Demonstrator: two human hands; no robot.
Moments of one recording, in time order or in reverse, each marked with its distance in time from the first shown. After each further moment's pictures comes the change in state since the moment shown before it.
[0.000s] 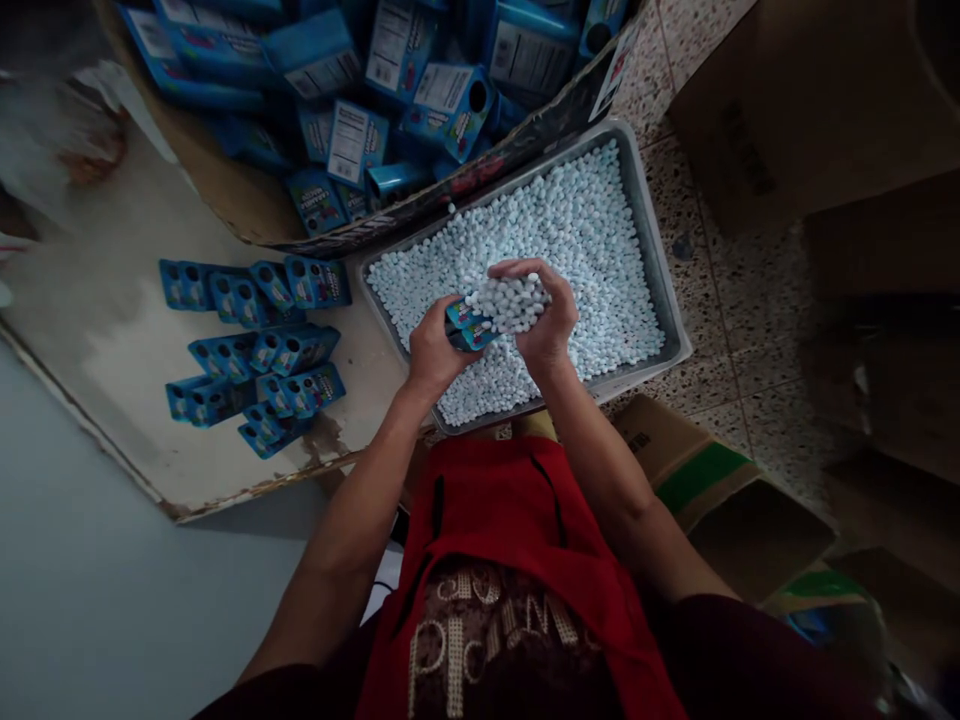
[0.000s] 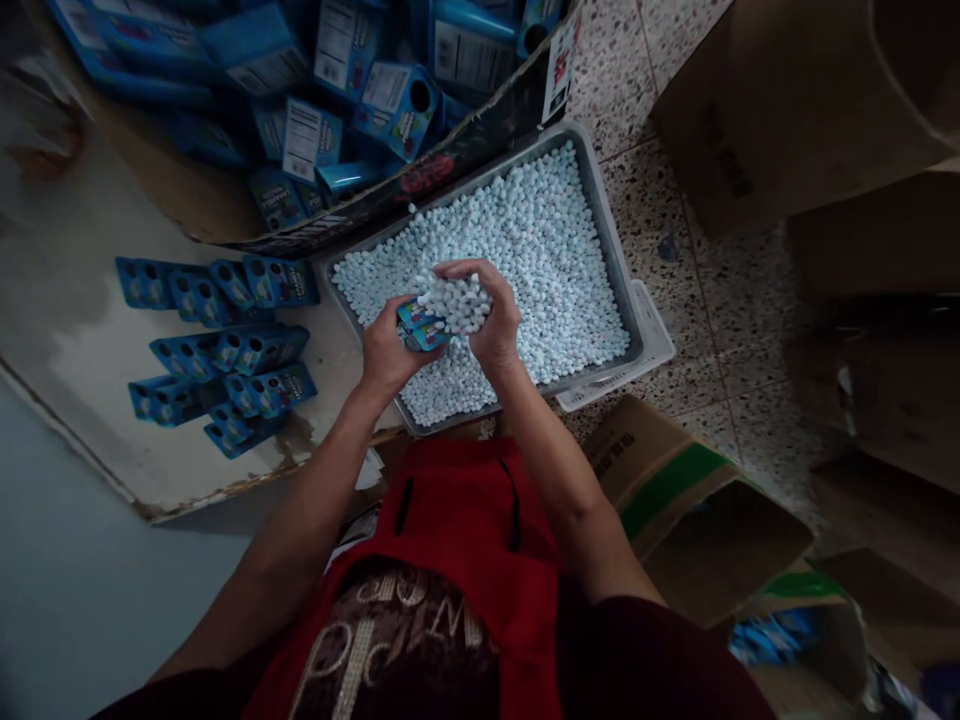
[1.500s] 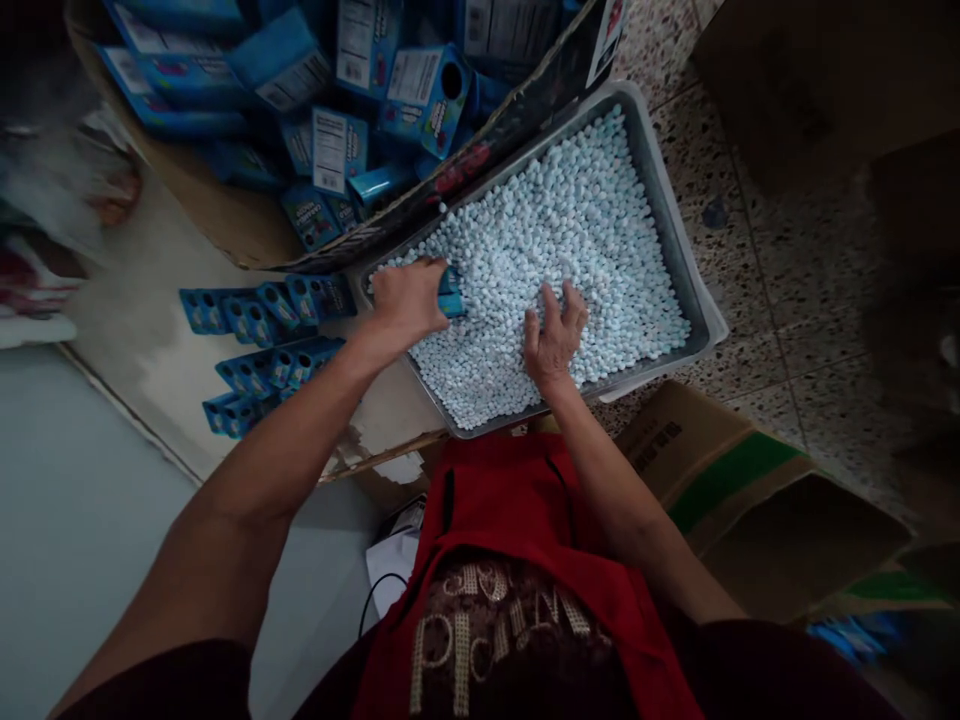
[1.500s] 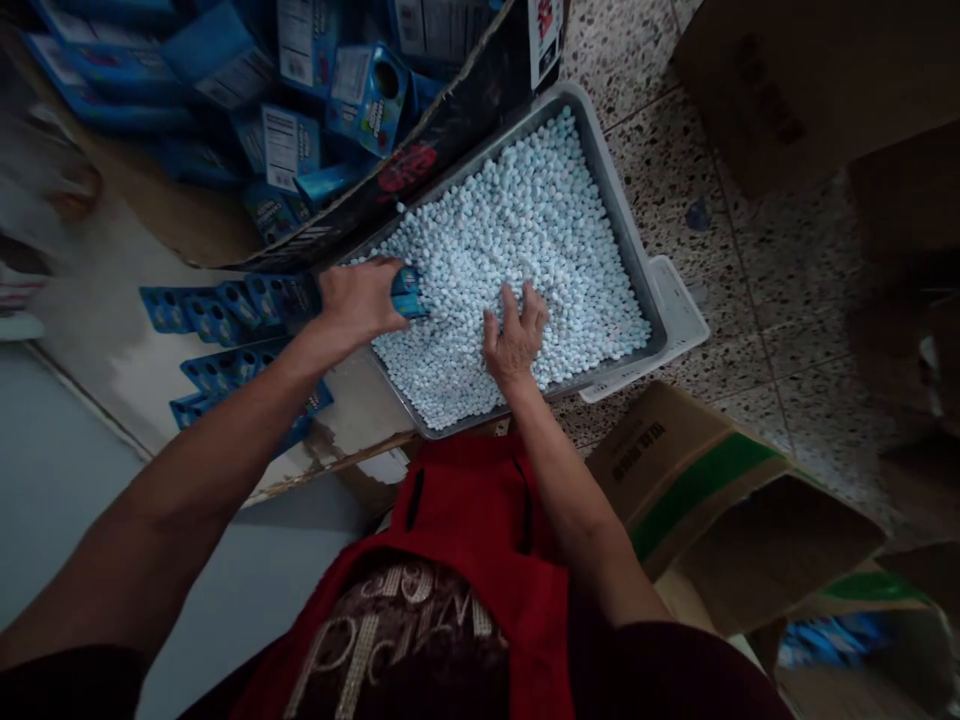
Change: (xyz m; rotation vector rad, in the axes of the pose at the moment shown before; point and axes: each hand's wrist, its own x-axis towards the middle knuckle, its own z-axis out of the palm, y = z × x) left_hand 0.087 0.025 -0.050 0.654 -0.308 0.058; right_hand -0.053 0.093 -0.048 -0.979 0.271 -0.012
